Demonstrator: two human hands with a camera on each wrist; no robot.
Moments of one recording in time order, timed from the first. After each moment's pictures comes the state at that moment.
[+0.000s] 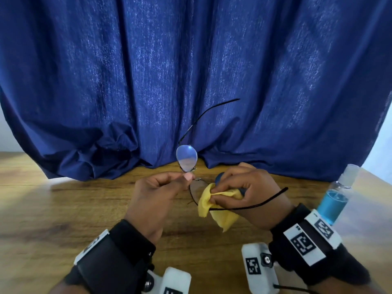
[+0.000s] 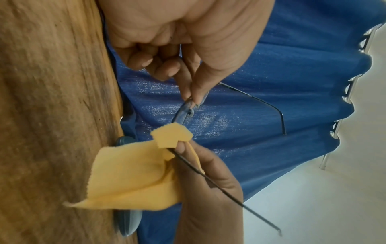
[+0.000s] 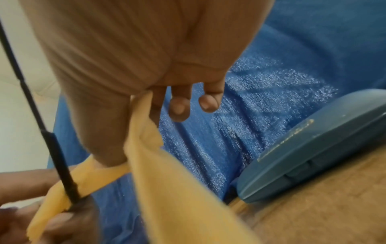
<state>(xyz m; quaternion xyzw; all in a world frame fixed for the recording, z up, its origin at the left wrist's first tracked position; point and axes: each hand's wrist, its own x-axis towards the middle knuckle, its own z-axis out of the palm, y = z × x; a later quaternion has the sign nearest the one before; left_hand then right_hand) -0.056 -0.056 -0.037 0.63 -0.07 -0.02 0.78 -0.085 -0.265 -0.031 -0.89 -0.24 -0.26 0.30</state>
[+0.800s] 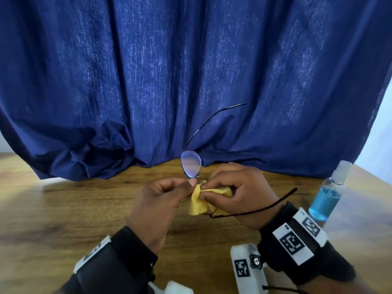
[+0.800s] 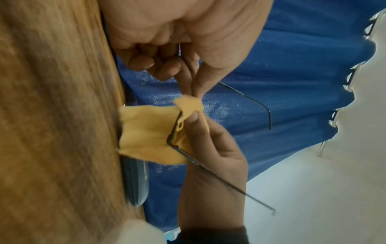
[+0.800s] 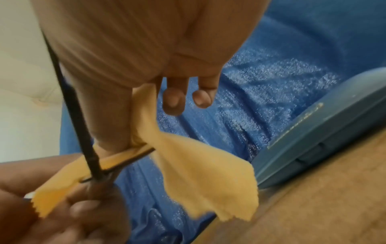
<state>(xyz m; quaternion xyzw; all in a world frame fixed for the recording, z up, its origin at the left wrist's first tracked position) -0.069 -0.066 -0.042 0.63 -0.09 -0.04 0.77 -0.087 -0.255 -0.032 -0.87 -0.25 -0.28 0.33</state>
